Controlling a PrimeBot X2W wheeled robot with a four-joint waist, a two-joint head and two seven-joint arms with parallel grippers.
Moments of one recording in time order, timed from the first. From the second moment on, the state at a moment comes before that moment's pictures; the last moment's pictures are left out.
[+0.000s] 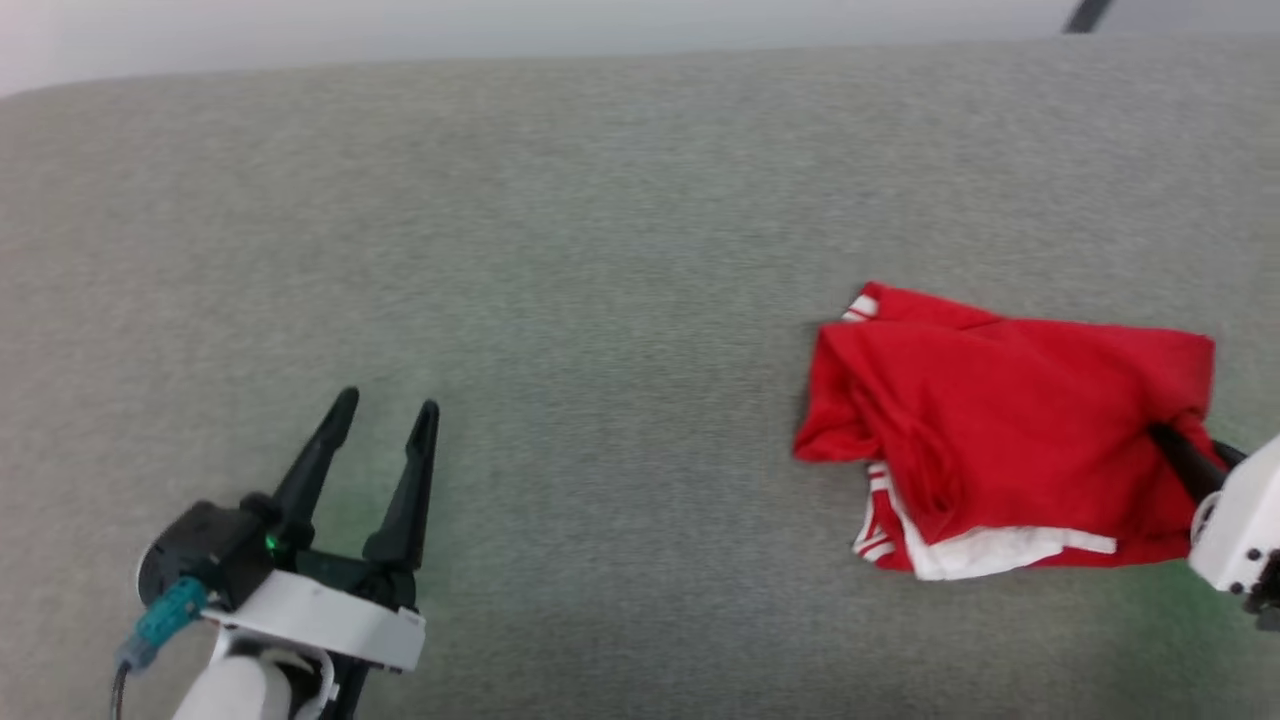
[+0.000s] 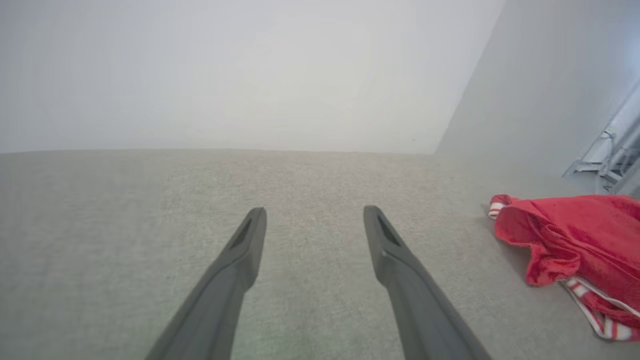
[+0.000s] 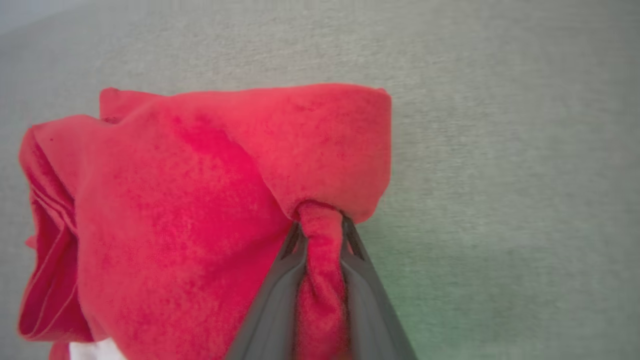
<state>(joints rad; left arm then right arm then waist) -0.16 0.32 -0.17 0.08 -0.45 -0.13 -0.26 -0.27 -0.28 -0.15 0.05 0.48 0.13 0.71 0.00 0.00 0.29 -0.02</state>
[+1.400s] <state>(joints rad) -0.35 0.58 -0.20 -0.14 -0.45 -0.12 -0.23 -0.78 -0.49 -0.19 0.63 0.11 0.13 0.24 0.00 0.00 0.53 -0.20</state>
